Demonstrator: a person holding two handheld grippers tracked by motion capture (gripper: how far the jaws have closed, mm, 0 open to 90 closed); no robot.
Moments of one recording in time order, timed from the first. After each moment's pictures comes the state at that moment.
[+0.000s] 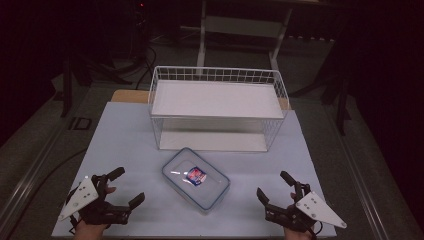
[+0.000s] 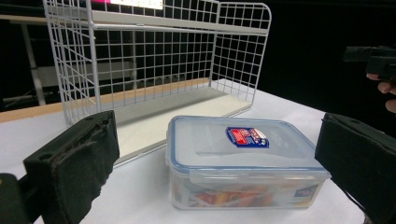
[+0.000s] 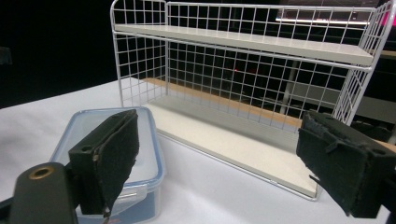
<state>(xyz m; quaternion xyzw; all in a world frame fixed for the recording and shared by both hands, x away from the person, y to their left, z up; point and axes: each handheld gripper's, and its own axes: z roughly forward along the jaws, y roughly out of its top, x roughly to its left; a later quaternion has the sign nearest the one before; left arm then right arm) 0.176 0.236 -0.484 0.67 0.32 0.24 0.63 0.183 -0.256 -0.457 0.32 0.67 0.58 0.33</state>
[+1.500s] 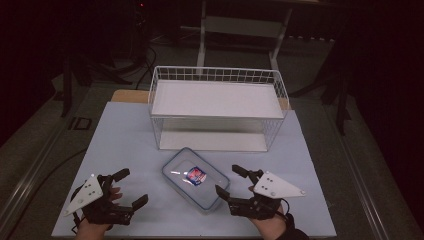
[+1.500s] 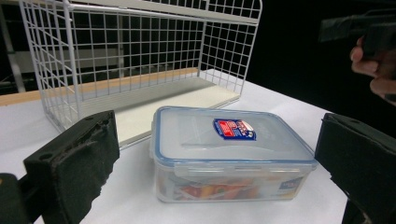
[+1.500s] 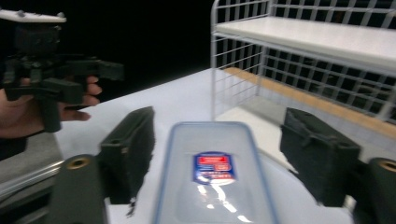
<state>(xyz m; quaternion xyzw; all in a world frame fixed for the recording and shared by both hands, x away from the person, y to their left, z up) 0.180 0.230 -0.484 0.68 0.32 0.20 0.62 0.201 -0.167 -0.419 0.25 0.75 0.58 0.19</state>
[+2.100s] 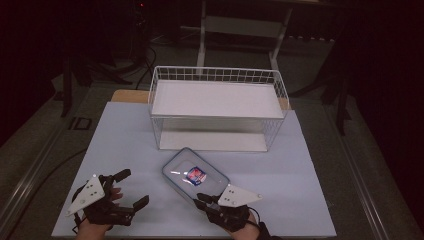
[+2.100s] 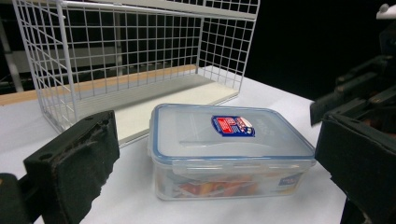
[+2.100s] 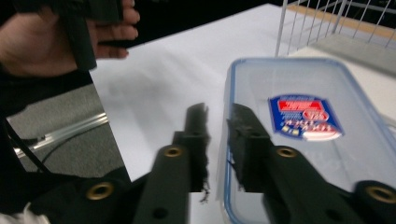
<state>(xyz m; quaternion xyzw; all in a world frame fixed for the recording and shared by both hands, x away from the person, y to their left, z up) 0.181 0.228 -0.485 0.69 0.32 0.20 0.62 0.195 -0.117 -0.475 0.23 0.82 0.52 0.10</state>
